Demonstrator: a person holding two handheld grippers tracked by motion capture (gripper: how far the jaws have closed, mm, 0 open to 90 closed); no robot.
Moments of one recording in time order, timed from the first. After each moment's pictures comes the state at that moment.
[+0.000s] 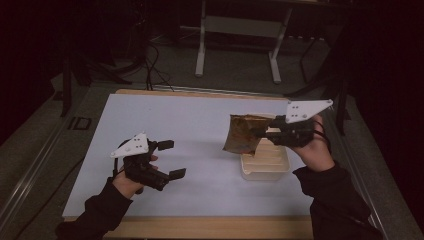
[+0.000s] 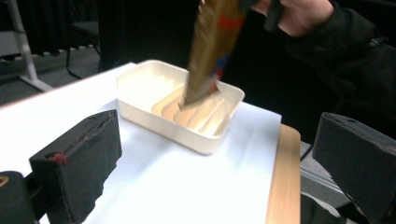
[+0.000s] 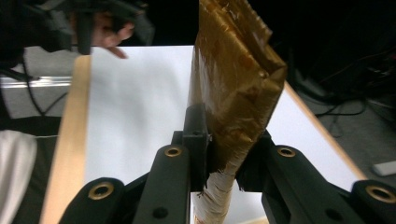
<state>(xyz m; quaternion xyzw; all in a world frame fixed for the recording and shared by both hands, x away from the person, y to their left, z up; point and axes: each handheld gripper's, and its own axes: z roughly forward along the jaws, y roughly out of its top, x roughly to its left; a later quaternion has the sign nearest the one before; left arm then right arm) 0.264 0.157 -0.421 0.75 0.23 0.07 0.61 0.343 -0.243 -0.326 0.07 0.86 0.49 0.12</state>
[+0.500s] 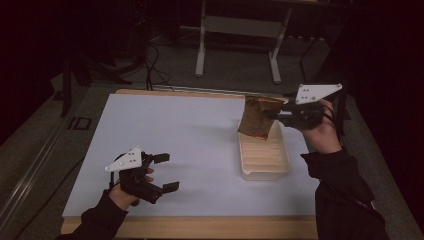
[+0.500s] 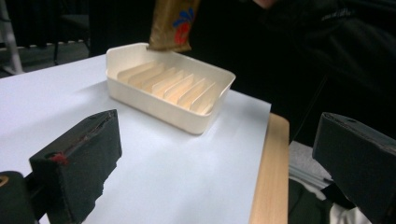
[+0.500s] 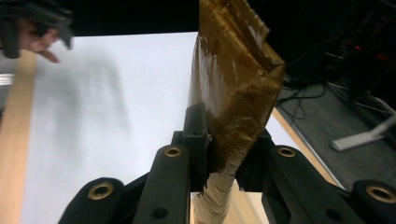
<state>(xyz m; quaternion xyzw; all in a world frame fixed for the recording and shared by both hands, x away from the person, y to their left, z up) 0.248 0.169 -0.458 0.75 0.23 0.05 0.62 0.390 -0.276 -0.320 0.11 0.86 0.47 0.16</state>
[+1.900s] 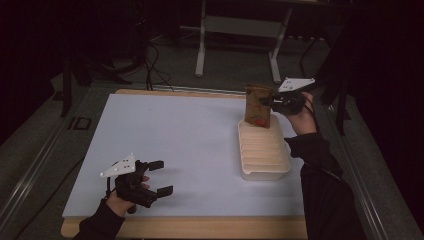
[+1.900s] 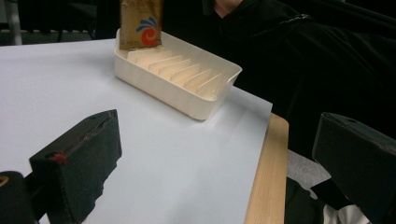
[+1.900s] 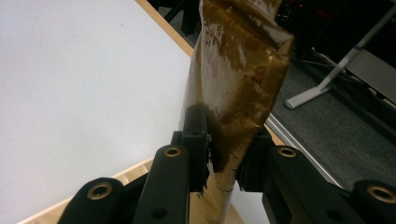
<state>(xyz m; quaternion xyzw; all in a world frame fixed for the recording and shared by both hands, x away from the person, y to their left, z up) 0.244 0.184 -0.486 0.72 0.27 0.03 0.63 0.487 -0.280 -0.389 0.20 0.85 0.43 0.22</state>
